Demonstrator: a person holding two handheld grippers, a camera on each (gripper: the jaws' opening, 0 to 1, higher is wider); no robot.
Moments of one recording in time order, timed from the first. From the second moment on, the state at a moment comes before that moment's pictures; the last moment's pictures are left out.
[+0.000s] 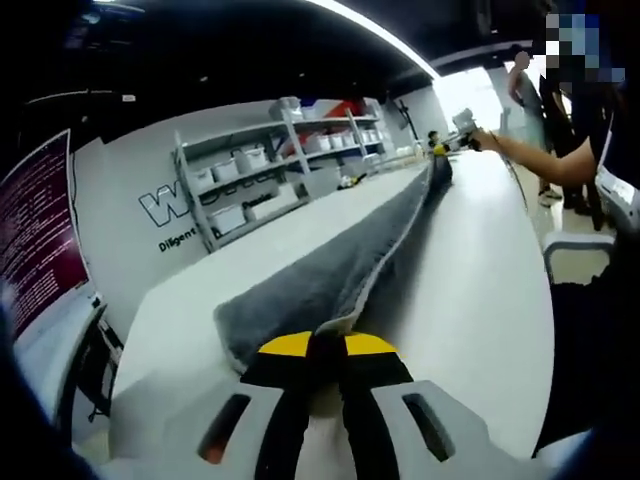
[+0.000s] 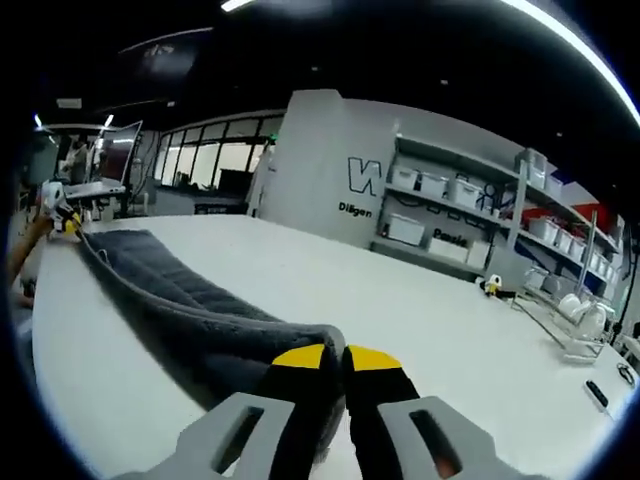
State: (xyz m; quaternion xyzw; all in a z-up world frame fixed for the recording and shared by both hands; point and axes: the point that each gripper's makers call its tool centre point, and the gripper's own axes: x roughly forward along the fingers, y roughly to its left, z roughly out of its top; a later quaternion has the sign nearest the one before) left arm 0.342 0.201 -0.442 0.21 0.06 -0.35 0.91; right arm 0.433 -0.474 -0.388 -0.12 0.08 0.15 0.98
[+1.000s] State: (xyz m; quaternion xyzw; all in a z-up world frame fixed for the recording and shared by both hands) left arm 0.304 0.215 -0.459 0.19 0.07 -0.36 0.91; right arm 0.313 -0.468 -0.461 -0.14 0.15 0.23 0.95
